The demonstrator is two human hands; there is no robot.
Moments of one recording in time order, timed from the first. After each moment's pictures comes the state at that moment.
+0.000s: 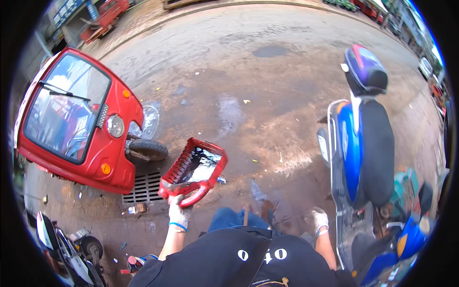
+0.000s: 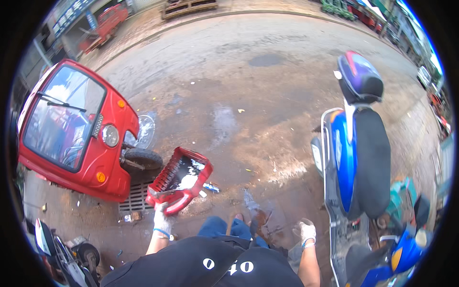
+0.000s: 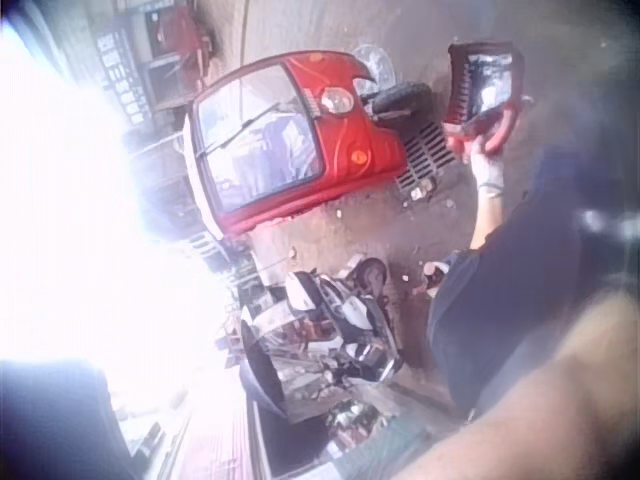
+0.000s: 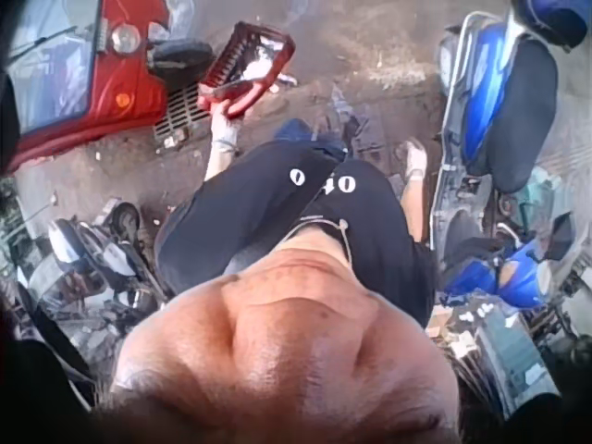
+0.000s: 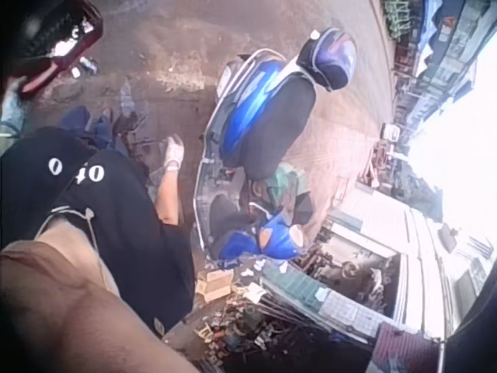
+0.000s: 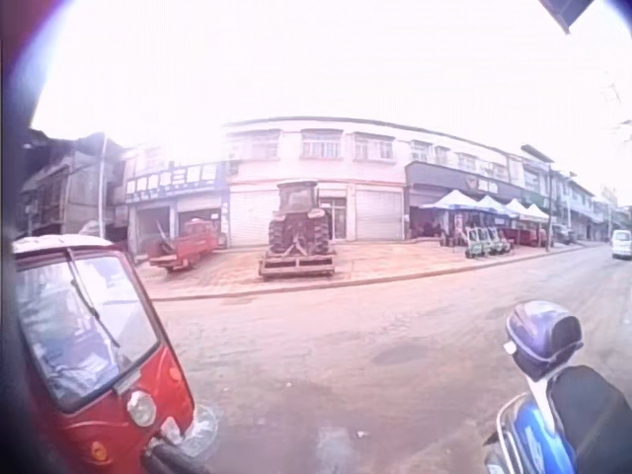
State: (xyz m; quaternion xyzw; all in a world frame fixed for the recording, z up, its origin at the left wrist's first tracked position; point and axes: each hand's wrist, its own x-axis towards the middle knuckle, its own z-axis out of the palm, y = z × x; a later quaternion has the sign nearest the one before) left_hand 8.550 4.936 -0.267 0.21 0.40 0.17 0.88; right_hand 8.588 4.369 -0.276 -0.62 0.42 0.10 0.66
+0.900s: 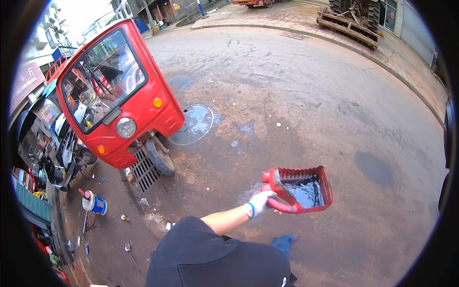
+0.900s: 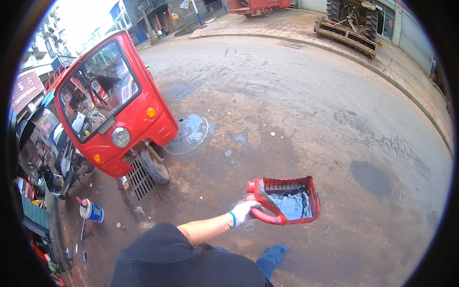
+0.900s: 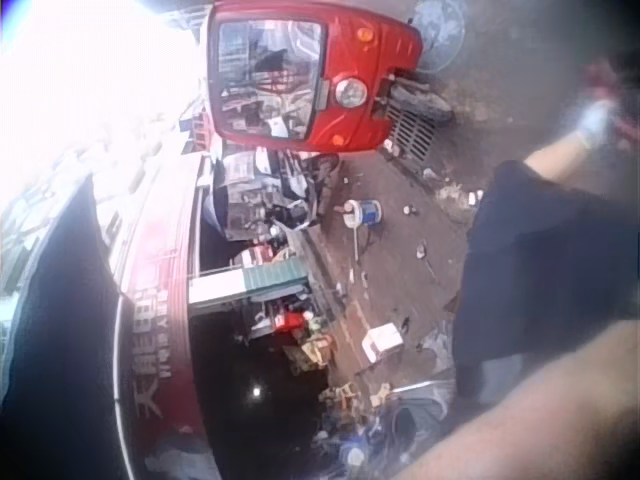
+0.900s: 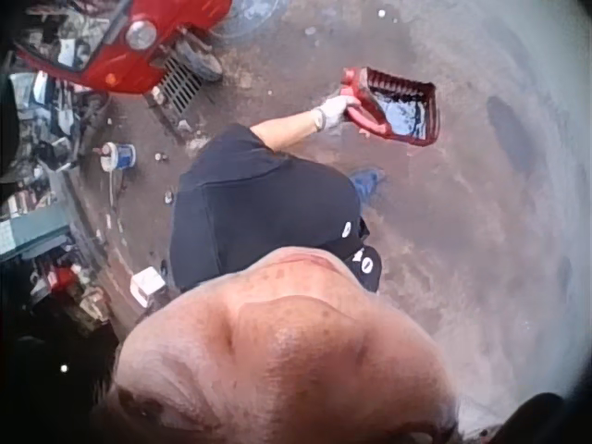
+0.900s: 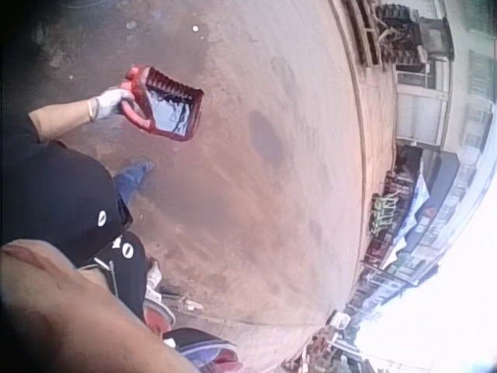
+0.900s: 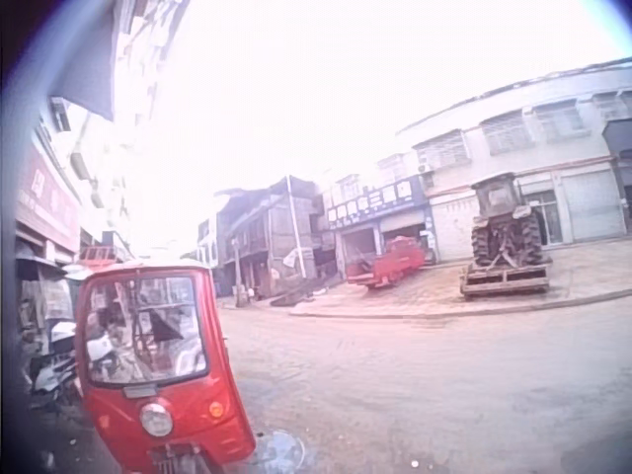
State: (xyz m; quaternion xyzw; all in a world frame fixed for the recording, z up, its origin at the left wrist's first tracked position) left_hand 9.550 4.877 -0.411 0.27 0.45 0.11 0.84; right_hand 9.631 4.402 -0.412 -0.72 0.28 0.28 0.57
